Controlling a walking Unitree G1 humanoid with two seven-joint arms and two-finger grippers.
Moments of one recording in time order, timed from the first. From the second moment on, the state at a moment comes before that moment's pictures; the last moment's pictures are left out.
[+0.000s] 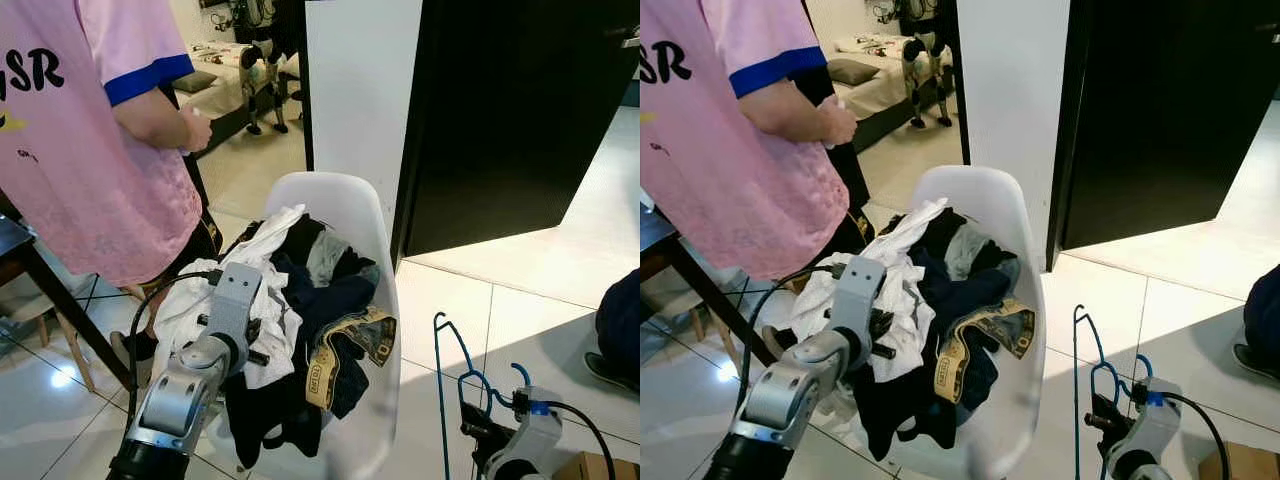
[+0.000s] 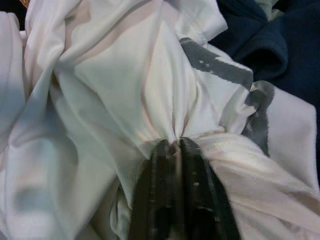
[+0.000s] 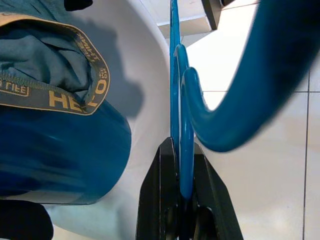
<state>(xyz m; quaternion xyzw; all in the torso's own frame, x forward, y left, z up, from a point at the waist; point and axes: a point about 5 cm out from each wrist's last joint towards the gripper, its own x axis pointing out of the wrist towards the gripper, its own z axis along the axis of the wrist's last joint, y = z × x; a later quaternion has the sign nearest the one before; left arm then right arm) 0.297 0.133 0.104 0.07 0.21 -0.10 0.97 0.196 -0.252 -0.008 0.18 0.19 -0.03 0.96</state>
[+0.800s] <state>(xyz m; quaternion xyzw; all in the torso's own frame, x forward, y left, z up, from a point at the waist) 0.322 0.095 0.270 -0.09 -0.13 -0.26 0.95 0.197 -0.251 -0.009 0.18 0.20 -0.04 0.96</state>
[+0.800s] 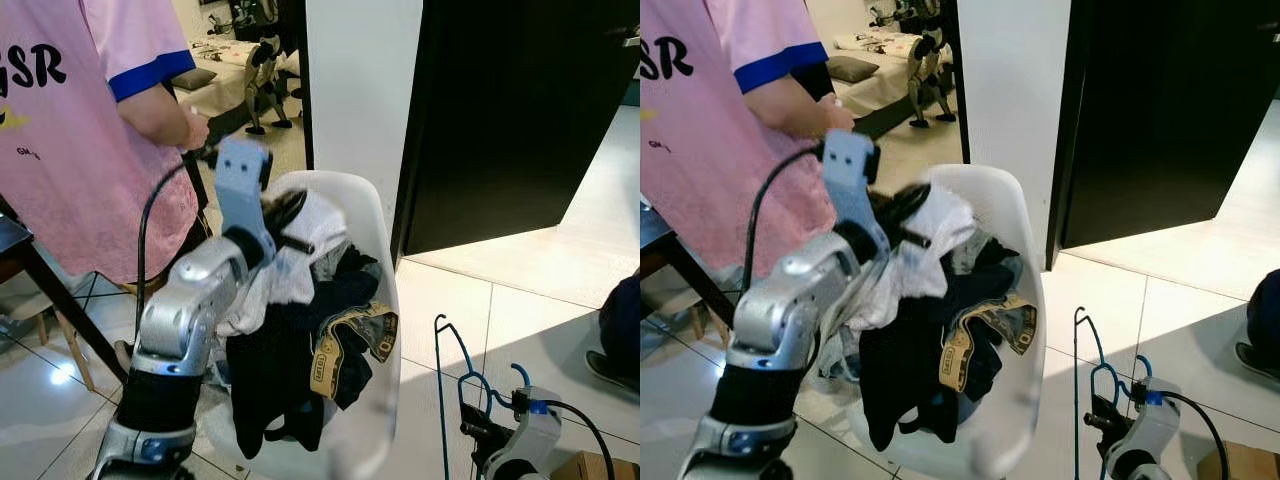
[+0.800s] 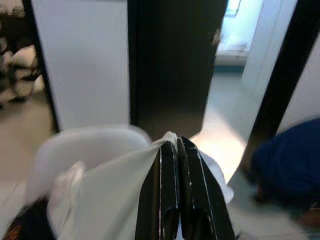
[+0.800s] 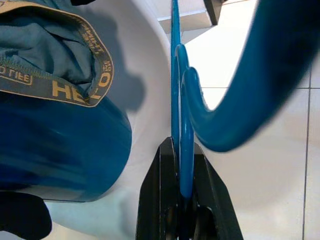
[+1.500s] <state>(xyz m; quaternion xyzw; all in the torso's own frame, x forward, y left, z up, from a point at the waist) 0.327 0.110 0.388 -0.20 -0.30 -0.31 0.88 0.194 -0.251 -0.017 0.19 0.21 -0.04 0.96</state>
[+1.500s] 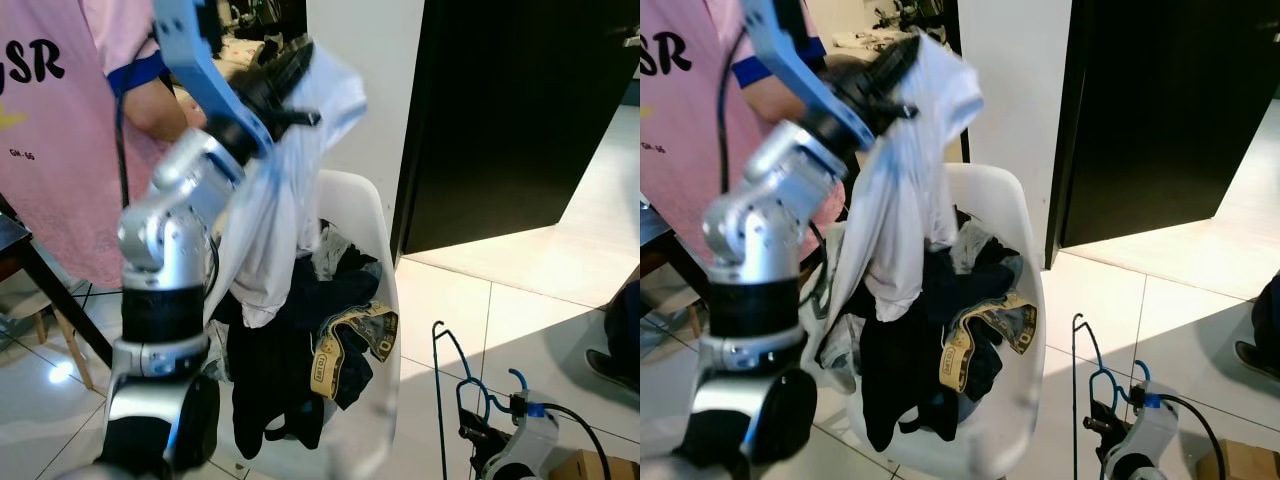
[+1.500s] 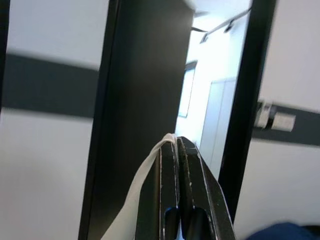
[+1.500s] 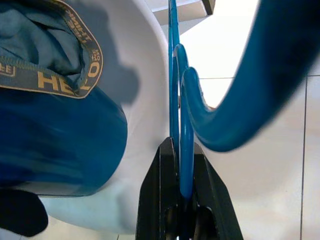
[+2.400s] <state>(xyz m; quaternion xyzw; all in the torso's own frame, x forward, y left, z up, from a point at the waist) 0.312 0.191 0.252 -0.21 -0.09 -0.21 0.95 0.192 -0.258 -0.021 0.19 0.22 -0.04 0.96</state>
